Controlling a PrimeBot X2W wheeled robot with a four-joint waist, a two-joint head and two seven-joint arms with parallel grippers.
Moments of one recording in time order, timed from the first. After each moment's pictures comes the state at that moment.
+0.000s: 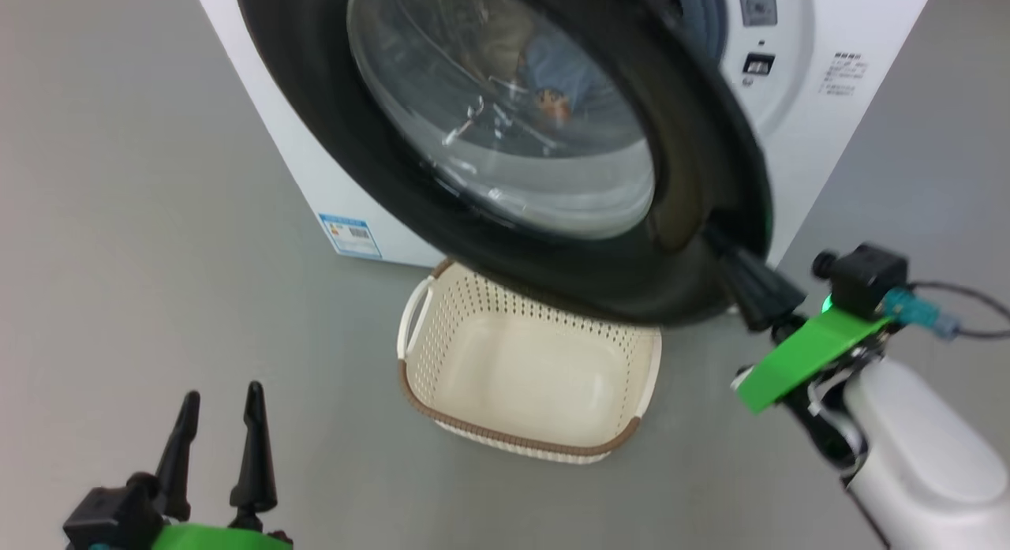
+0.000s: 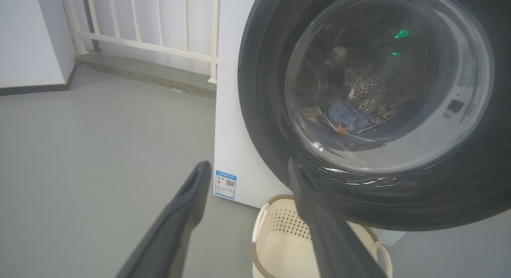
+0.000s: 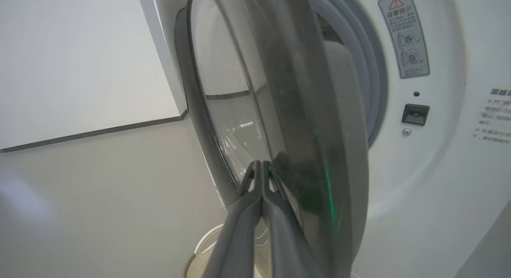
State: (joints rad) left arm 0.00 0.04 -0.01 0.07 -0.33 -0.12 -0.26; right arm -0.52 -0.34 0.44 0.41 0.56 0.13 -0.26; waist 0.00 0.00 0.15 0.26
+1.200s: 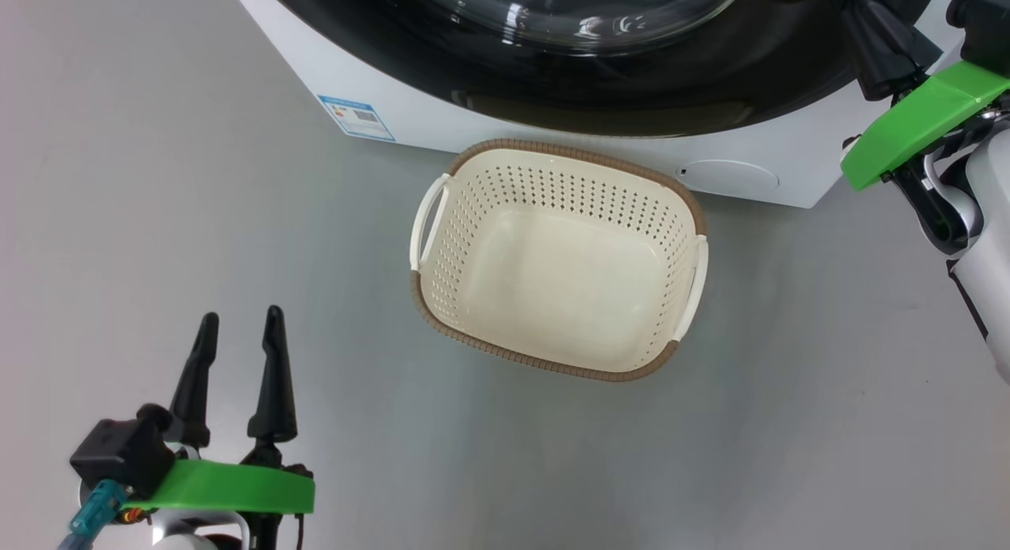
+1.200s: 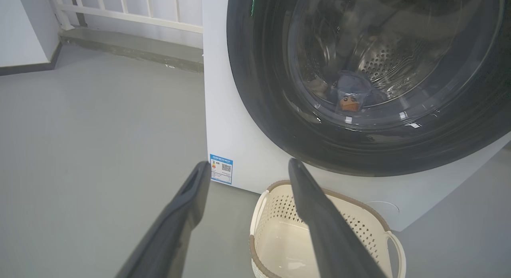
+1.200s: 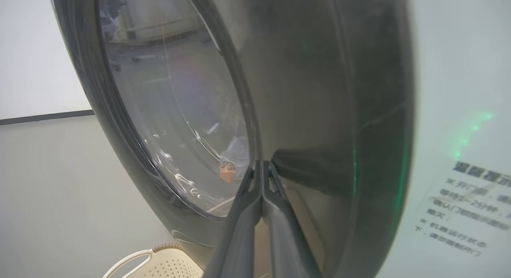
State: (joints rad) left arm -0.13 0.03 -0.06 0.06 -0.37 -0.11 -0.26; right arm -1.01 -0.48 0.50 0.67 0.57 0.14 -0.26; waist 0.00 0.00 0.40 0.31
